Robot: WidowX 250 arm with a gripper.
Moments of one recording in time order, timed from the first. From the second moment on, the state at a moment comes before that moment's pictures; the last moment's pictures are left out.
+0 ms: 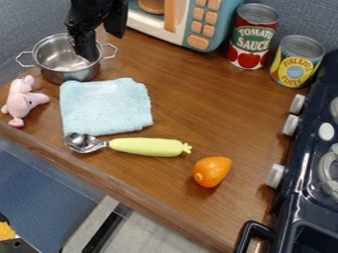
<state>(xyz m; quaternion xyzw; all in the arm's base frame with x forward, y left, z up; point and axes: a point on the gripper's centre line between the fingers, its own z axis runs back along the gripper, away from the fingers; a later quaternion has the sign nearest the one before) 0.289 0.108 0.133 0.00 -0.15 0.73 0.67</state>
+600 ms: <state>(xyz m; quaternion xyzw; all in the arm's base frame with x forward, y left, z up) 0.264 0.063 0.123 0.02 -0.13 0.71 0.69</state>
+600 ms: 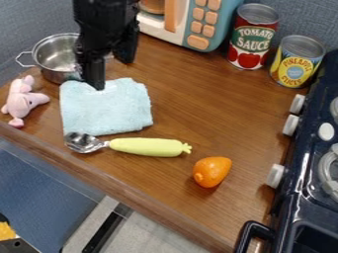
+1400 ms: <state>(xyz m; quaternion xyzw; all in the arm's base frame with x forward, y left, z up) 0.240 0.002 0.075 0.00 -0.11 0.69 0.71</state>
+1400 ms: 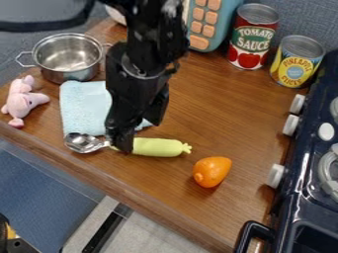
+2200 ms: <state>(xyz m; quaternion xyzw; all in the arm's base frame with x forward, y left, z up) 0.236 0.005 0.048 0.00 -0.08 0.70 0.71</state>
